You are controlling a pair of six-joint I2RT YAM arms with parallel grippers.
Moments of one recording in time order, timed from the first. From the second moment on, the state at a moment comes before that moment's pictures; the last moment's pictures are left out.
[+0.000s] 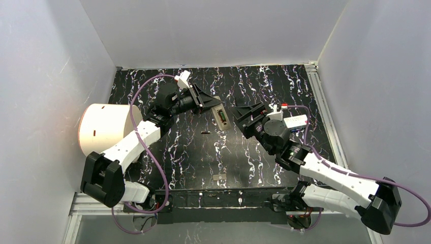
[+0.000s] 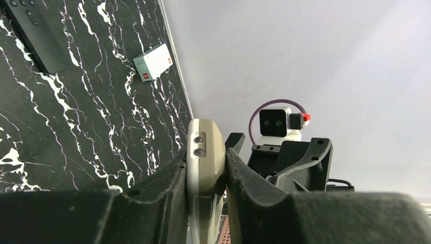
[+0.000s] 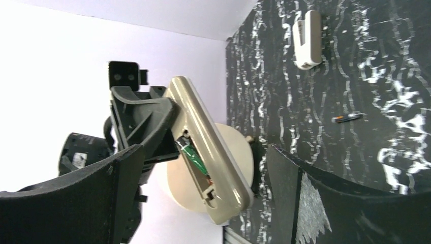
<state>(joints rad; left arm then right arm) -0.46 1.35 0.96 0.21 0.59 -1.12 0.94 0.93 0.68 0.10 0.42 1.35</state>
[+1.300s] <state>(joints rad) -0.46 1.37 0.99 0.23 0.69 -1.11 0.82 1.12 0.69 0.36 0.07 1.41</state>
